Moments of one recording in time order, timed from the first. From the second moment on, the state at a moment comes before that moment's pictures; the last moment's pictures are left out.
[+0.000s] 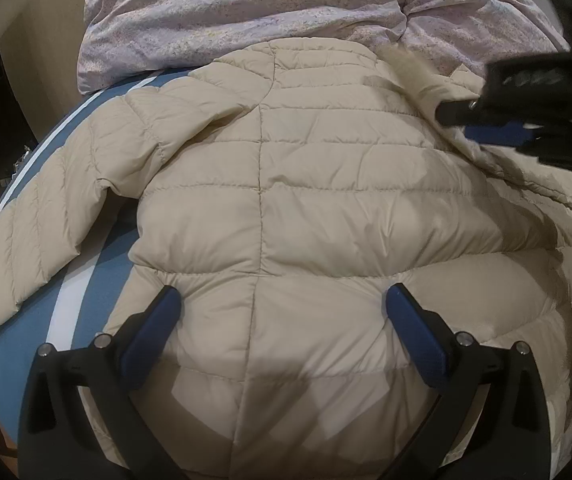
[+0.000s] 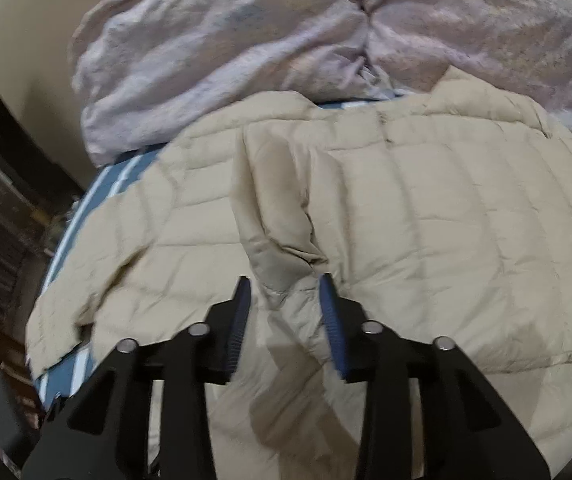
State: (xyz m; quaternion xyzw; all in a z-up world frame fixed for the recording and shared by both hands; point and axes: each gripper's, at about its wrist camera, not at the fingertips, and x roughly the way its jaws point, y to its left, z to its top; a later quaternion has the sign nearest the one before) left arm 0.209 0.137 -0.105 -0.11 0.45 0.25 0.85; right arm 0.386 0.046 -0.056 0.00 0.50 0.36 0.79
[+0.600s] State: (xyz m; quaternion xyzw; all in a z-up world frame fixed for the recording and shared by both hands) left arm 0.209 0.137 -0.105 -0.11 0.45 0.25 0.85; right arm 0.403 0.010 -0.087 -0.09 0.45 0.18 0.87
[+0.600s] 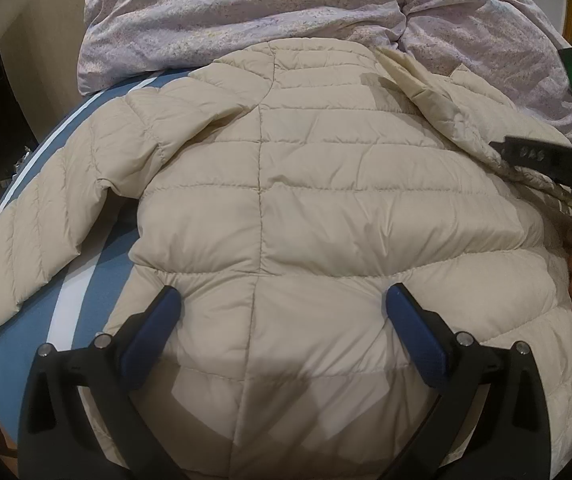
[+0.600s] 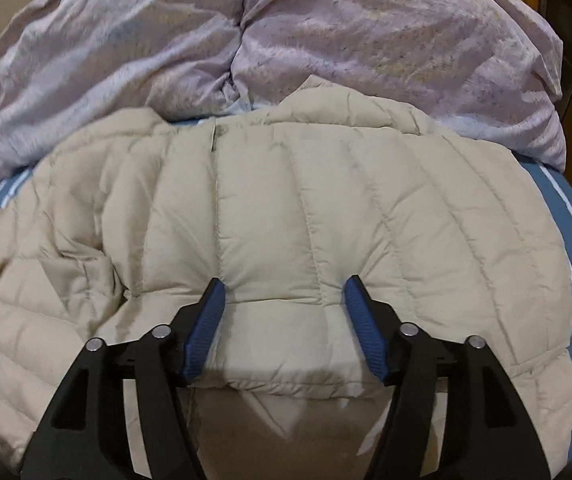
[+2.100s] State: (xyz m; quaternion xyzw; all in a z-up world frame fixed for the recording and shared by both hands) left arm -0.032 0.363 -0.064 -0.31 0.38 0.48 0.73; right arm 0.411 0.008 -0.097 -0.06 0.47 0.20 0.86
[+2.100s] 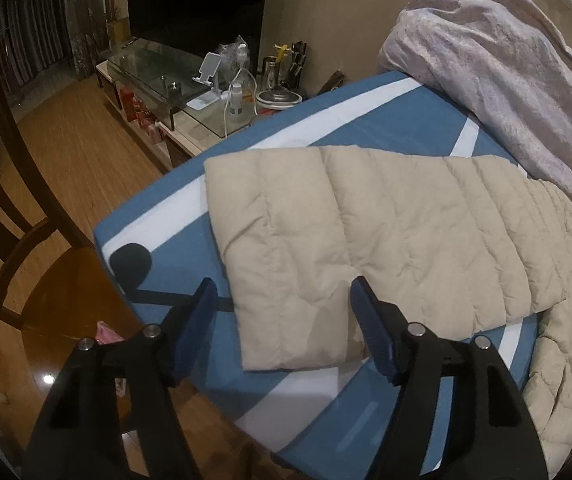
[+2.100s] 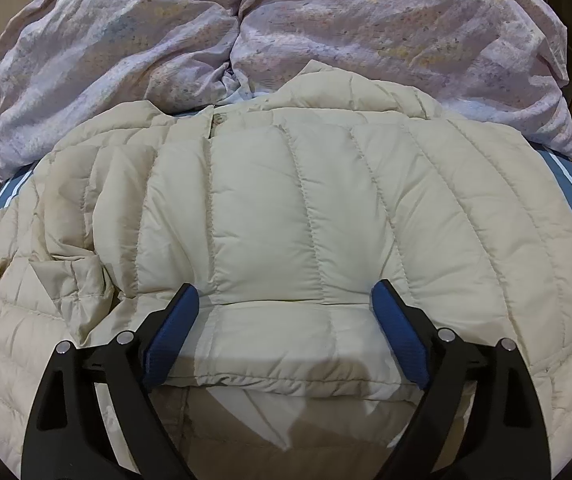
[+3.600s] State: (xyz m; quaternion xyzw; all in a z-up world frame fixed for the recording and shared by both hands) left arm 0.254 0.166 0.054 -0.18 0.35 0.20 0.90; right arm 0.410 0.004 -0.095 -0.02 0.46 0.21 0.86
